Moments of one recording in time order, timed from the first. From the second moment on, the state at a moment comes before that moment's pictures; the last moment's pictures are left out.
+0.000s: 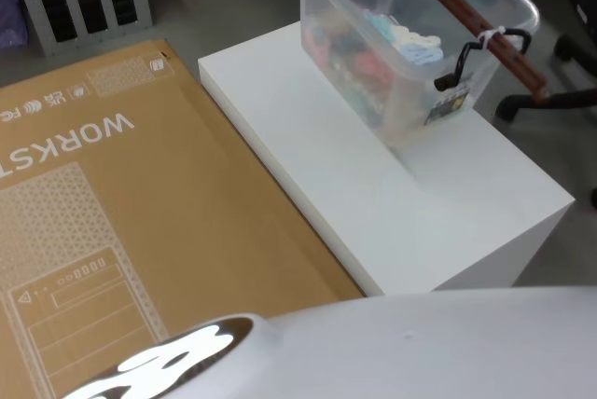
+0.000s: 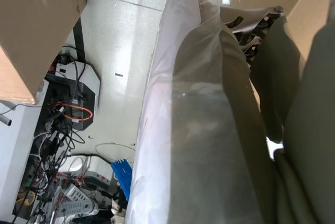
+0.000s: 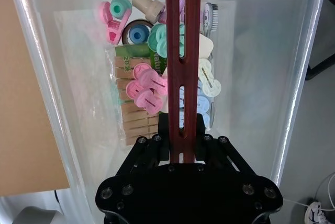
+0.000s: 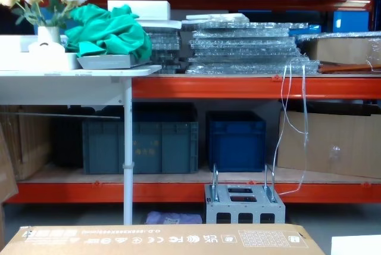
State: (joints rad) left arm -1.47 0.97 1.56 -0.90 0.05 0.15 -1.47; right arm 1.17 0.99 -0.94 -1.40 -0.43 0.27 1.59
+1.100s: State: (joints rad) left arm -1.47 0.97 1.56 -0.90 0.05 0.15 -1.47; right arm 1.32 0.87 -1.03 -1.26 -0.42 0.16 1.63
